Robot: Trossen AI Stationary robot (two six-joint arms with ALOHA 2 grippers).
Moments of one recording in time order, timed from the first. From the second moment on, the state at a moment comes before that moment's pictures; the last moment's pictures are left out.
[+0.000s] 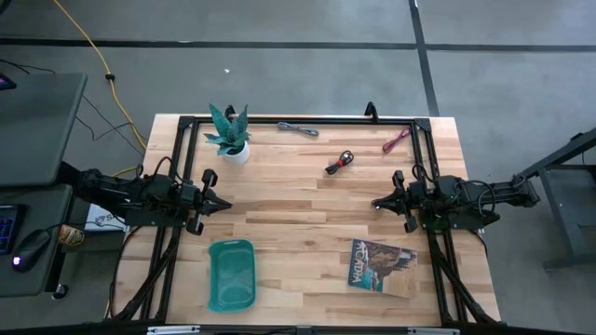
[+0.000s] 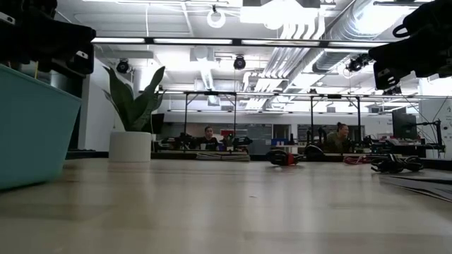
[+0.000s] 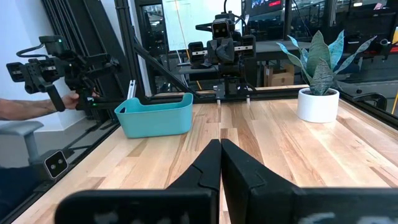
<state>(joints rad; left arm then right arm) -0.08 0.01 0.01 0.05 -0.03 0.04 0.12 0.01 0.01 0.01 -0.01 0.08</state>
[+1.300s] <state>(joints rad) -0.08 0.01 0.01 0.05 -0.03 0.04 0.12 0.01 0.01 0.01 0.00 0.05</state>
